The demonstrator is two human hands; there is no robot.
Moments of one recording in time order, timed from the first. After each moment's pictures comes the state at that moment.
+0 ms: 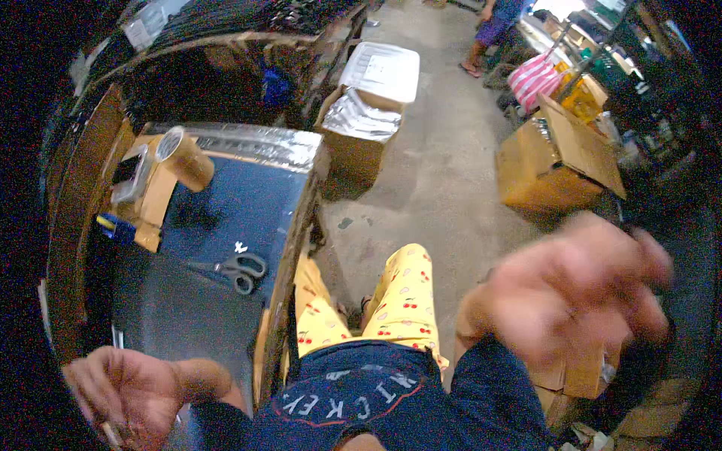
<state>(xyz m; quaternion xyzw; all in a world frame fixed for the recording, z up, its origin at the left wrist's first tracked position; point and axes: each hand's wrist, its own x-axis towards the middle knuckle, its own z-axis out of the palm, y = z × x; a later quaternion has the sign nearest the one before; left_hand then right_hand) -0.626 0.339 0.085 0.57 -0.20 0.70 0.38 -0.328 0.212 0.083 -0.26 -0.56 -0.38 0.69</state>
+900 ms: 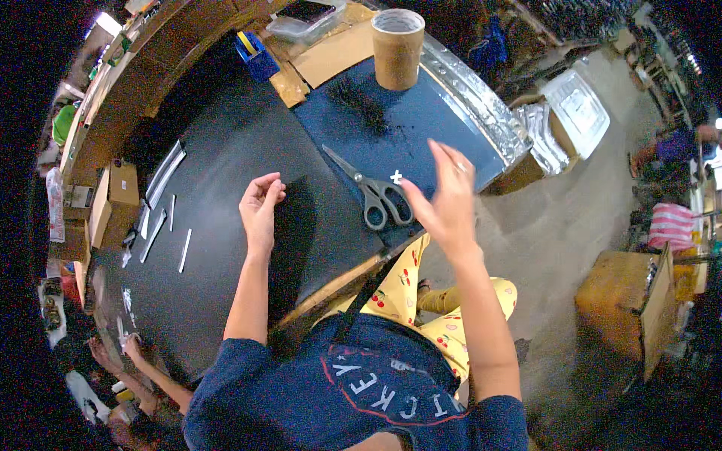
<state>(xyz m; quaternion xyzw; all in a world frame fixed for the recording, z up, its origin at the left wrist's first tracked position) -0.752 0.391 -0.169 0.40 0.58 0.58 0.42 -0.451 0.405 -0.131 -0.54 -0.73 0.07 0.41</state>
